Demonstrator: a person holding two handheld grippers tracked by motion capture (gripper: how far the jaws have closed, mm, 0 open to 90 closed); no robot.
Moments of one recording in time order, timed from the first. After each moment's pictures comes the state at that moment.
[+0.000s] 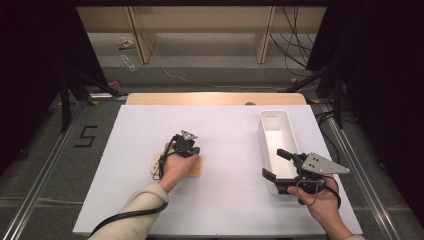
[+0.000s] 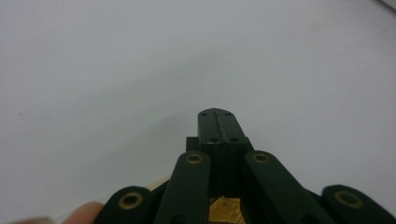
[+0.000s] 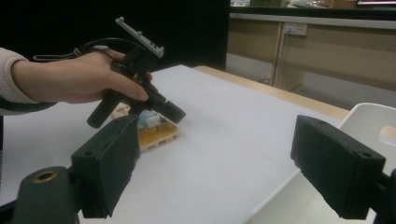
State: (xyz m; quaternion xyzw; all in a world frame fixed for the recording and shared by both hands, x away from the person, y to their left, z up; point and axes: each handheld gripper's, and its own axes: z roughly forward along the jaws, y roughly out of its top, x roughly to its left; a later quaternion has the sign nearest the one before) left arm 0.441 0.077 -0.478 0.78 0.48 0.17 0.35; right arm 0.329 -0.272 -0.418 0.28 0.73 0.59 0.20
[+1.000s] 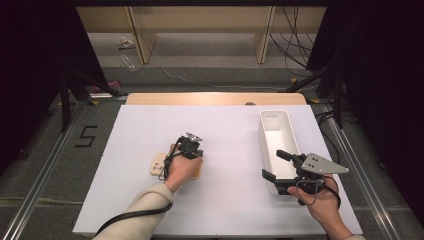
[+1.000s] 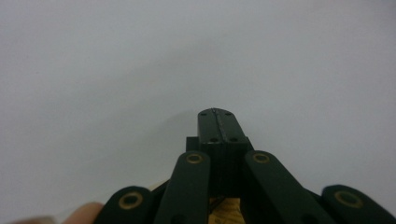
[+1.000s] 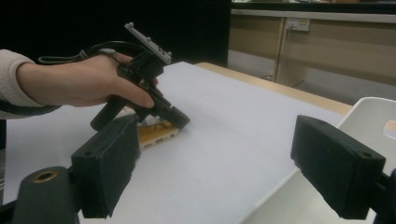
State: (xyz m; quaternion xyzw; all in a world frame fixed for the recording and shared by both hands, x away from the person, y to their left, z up) left arm 0.438 0.065 -0.484 0.80 0.48 0.16 0.33; right arm 0.329 -0.272 -0.420 0.28 0.73 0.59 0.20
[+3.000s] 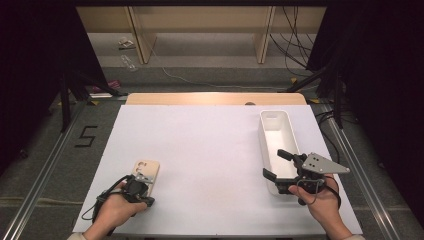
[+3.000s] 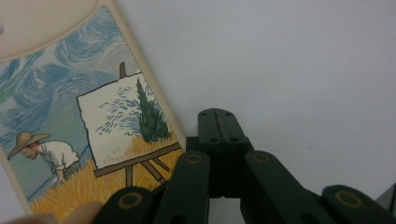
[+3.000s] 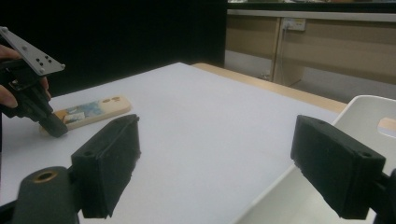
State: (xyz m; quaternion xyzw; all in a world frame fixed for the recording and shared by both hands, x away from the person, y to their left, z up) left arm 0.314 0.204 -0.470 0.86 0.46 0.05 0.21; right arm 0.330 -0.273 -0.420 0.29 0.73 0.58 0.20
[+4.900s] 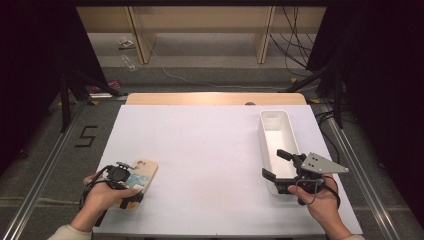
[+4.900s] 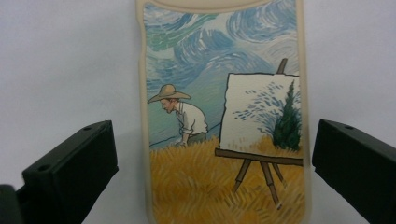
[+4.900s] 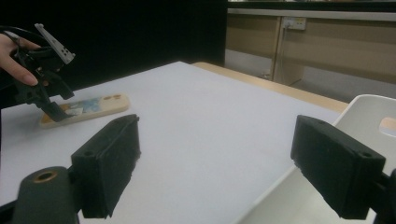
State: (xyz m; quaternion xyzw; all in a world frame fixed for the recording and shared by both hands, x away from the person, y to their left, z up) left arm 0.344 0.242 -0.470 0.80 0.58 0.10 0.12; right arm 0.330 -0.272 -0.420 0.29 0.73 0.58 0.20
